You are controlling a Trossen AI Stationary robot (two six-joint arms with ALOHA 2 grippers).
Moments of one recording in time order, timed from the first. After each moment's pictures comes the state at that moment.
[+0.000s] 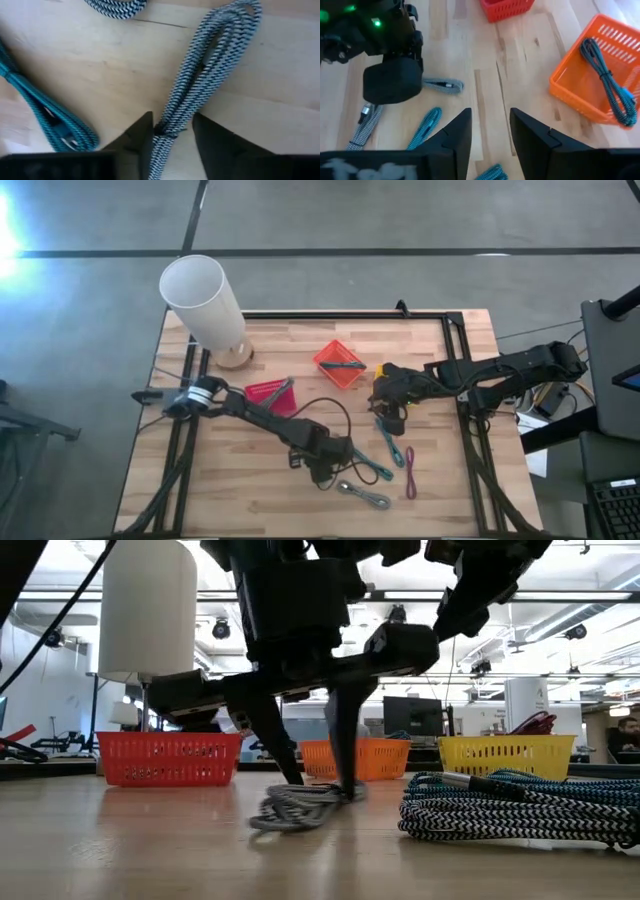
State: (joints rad) left arm -0.31 2.18 1.61 -0.69 0.01 1.11; right arm 0.11 1.23 0.92 -0.51 0.05 0.26
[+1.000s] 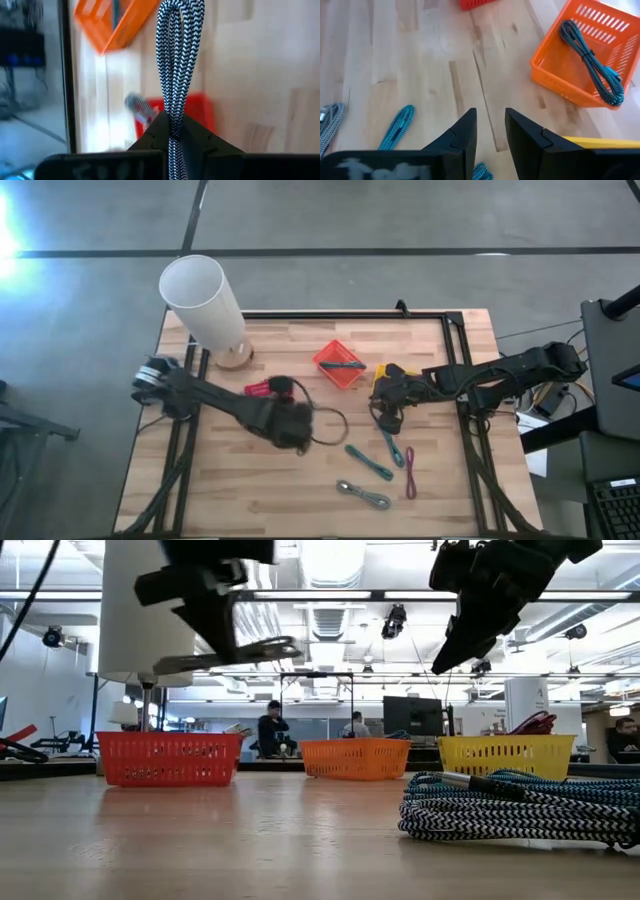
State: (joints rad) left arm -0.32 1.70 1.43 -1.16 -0.61 -0.28; right arm 0.11 1.23 0.79 -0.40 0.16 0.29
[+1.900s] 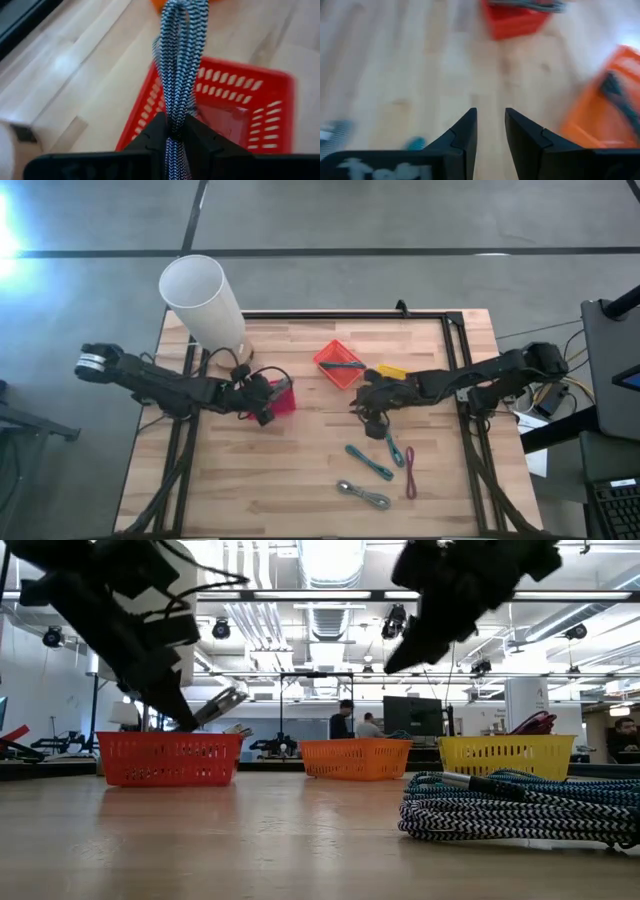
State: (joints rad) left arm -0.14 1.15 0.52 -0.29 -0.56 -0.48; right arm 0.11 1.42 0.84 -0.15 0.06 0.14
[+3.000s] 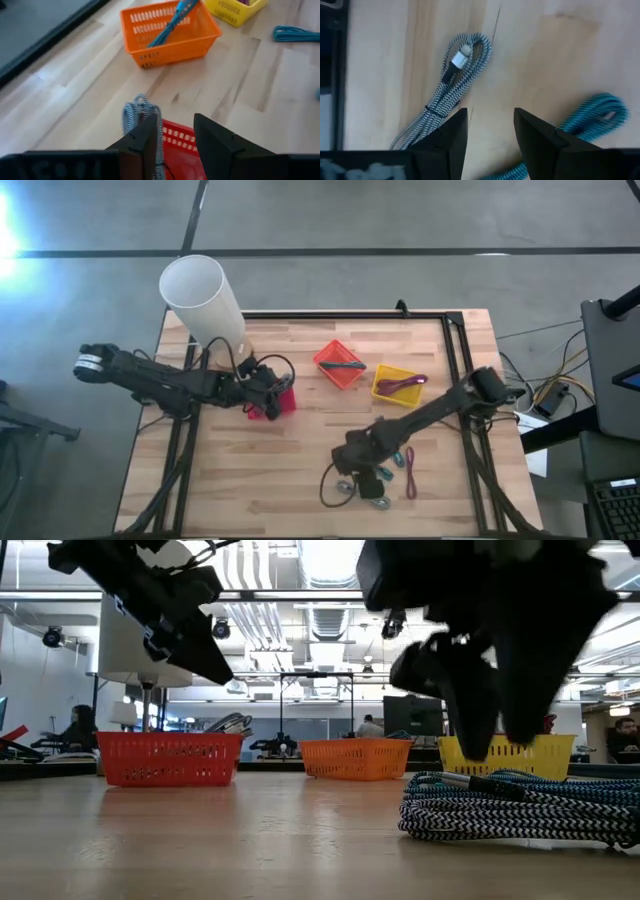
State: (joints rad) left arm -0.12 1.14 0.68 -0.29 -0.51 -0.45; right arm 0.40 1.97 1.39 -0.70 -0.20 0.29
